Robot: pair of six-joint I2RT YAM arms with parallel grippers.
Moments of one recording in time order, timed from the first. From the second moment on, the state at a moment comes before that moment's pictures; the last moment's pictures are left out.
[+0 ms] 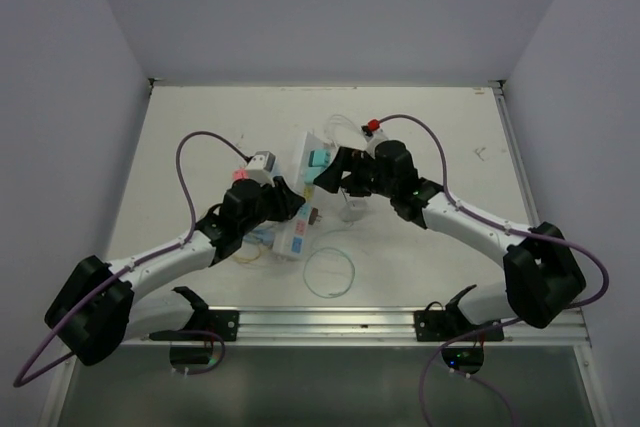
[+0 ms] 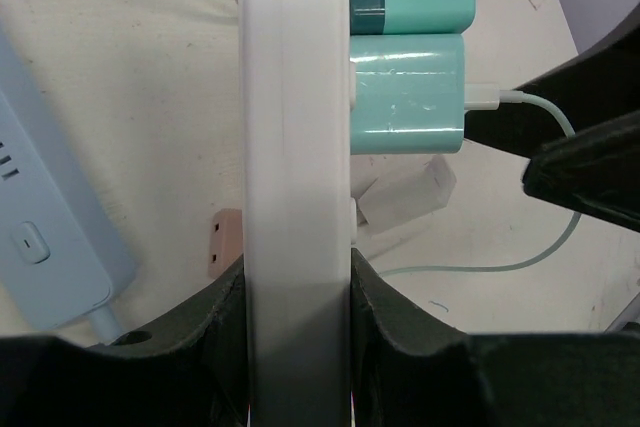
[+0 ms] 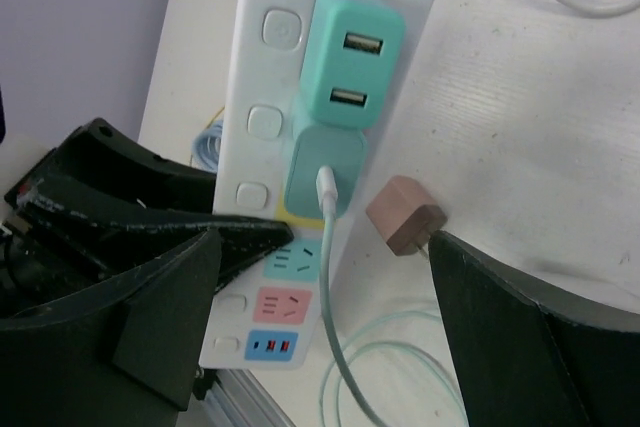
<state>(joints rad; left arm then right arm) -0.64 1.16 0.49 0.26 -0.02 -0.61 0.63 1.38 0.84 0.09 -0.22 0.72</state>
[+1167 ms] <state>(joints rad) -0.70 1.17 0.53 0.33 -0.01 -0.56 0.63 1.47 0.89 0.15 -0.23 0.79</state>
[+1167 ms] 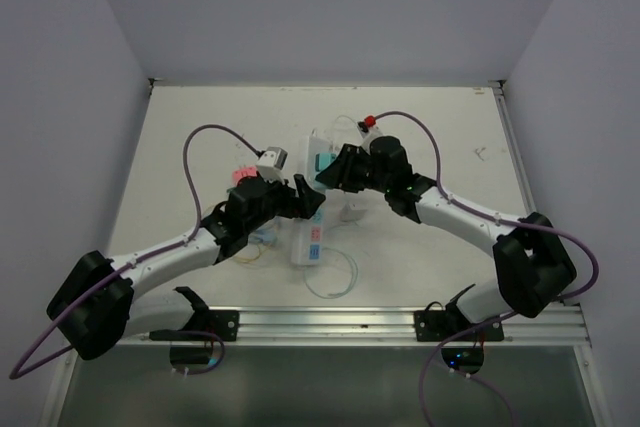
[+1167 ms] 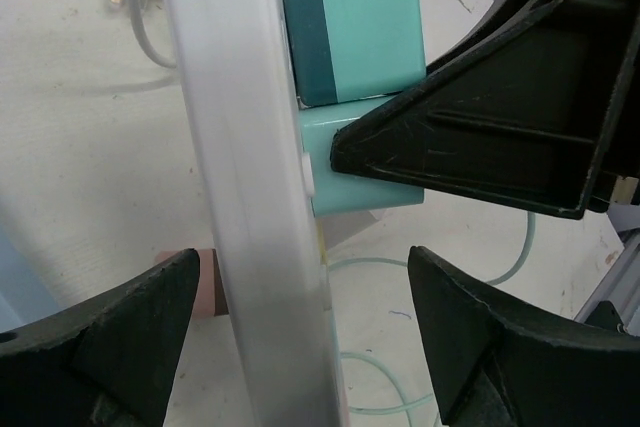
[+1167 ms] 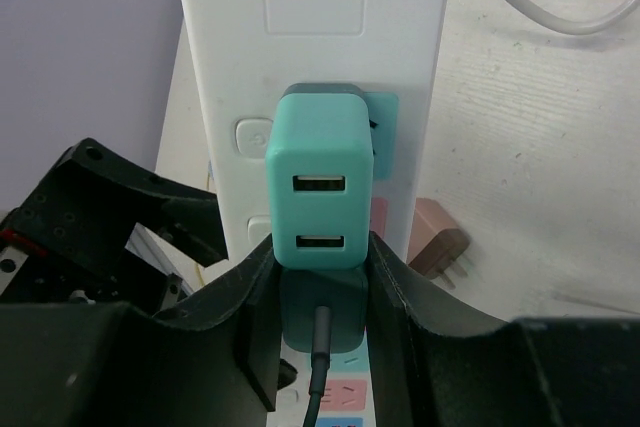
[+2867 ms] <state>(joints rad) -0.72 1.18 0.63 0.11 -0.24 -0.57 0.64 1.17 0.85 -0.03 -0.17 0.68</state>
